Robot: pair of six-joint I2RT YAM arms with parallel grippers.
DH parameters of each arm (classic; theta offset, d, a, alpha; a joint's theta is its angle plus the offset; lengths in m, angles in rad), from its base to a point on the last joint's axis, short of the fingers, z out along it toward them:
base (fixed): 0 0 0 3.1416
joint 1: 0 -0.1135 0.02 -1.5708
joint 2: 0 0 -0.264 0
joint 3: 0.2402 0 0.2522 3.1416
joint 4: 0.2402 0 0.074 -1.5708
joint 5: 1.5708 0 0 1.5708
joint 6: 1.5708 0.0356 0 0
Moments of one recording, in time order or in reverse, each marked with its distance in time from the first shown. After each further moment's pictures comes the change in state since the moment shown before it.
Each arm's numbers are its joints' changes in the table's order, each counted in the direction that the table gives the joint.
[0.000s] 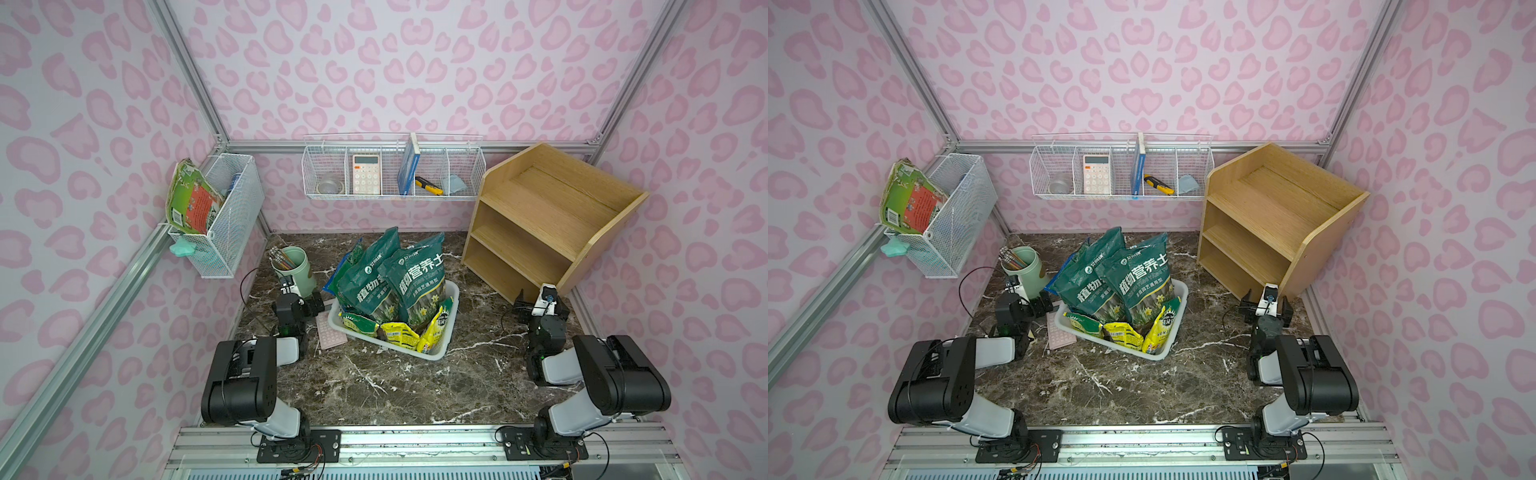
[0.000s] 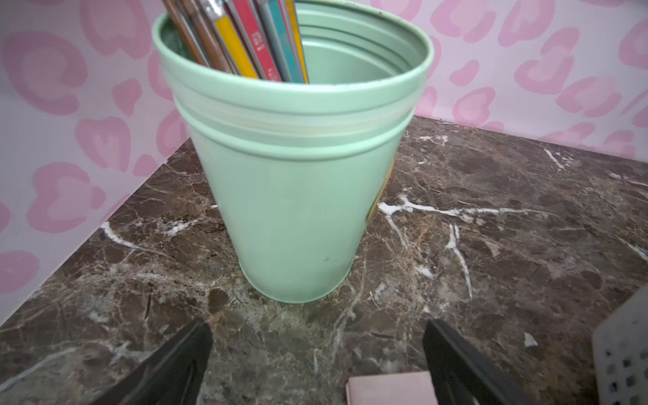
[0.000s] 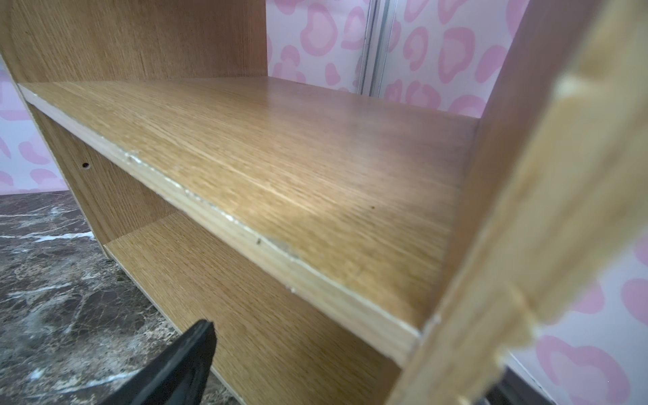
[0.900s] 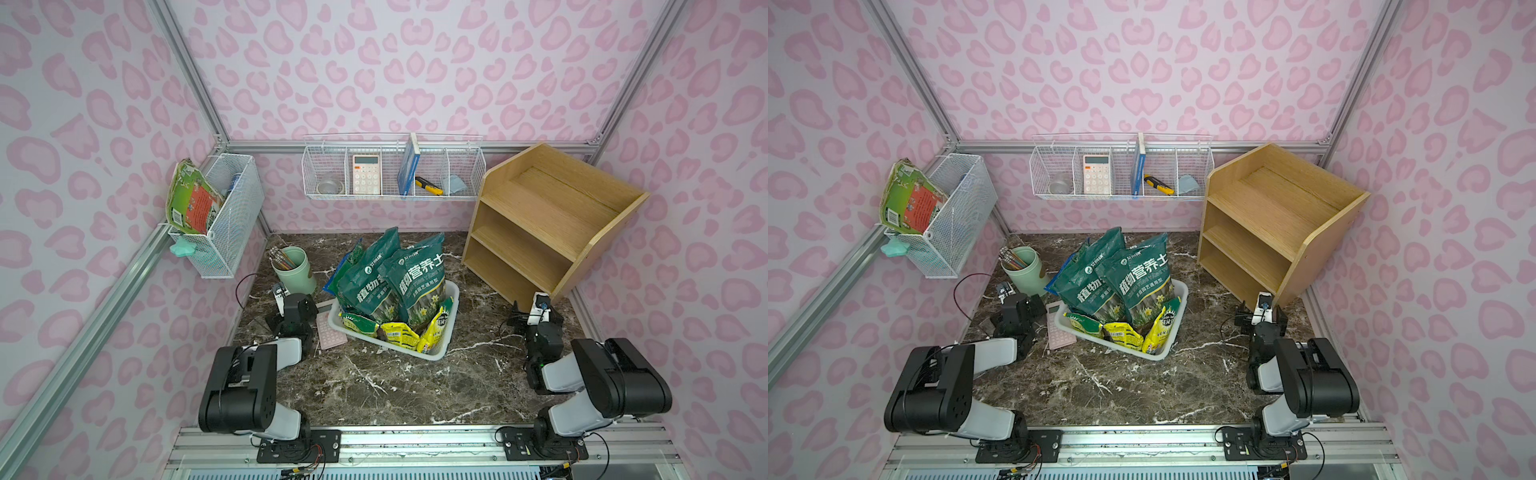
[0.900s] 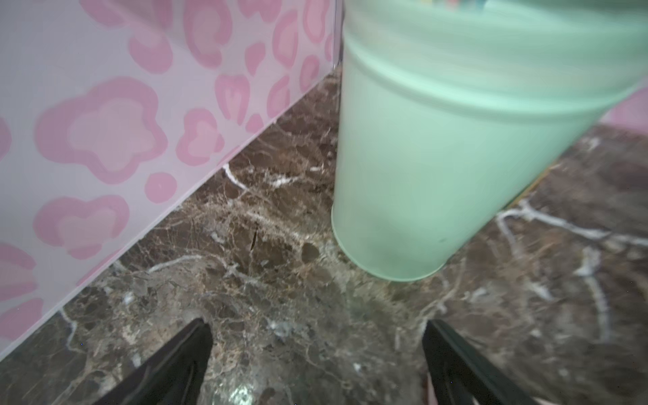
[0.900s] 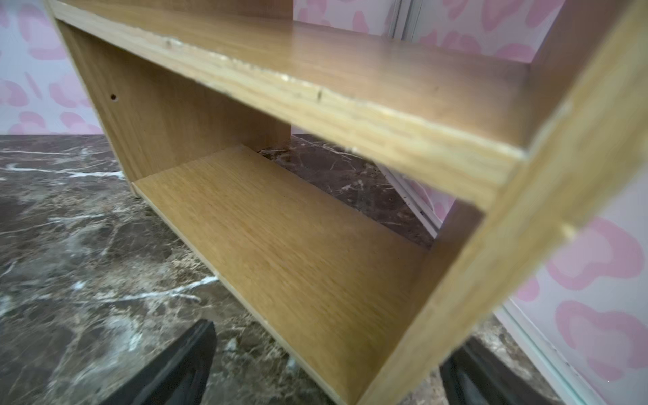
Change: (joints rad) left arm 0.051 0.016 0.040 0.229 -0.343 -0.098; right arm -0.009 0.026 -0.014 0.087 -0.016 0.019
